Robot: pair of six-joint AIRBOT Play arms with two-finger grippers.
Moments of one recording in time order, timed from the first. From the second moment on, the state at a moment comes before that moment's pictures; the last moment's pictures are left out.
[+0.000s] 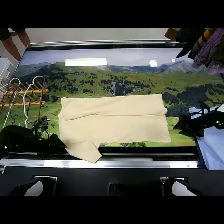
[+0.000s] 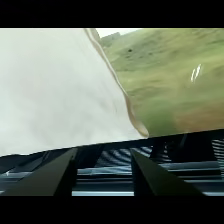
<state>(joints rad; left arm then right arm) 0.44 -1.06 0.50 -2.15 1.32 1.57 -0.44 -1.27 0.98 -1.20 1.42 1.49</state>
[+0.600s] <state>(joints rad) 0.22 -1.06 0.44 -2.20 1.13 1.48 -0.44 -1.20 0.96 -1.18 1.44 1.49</state>
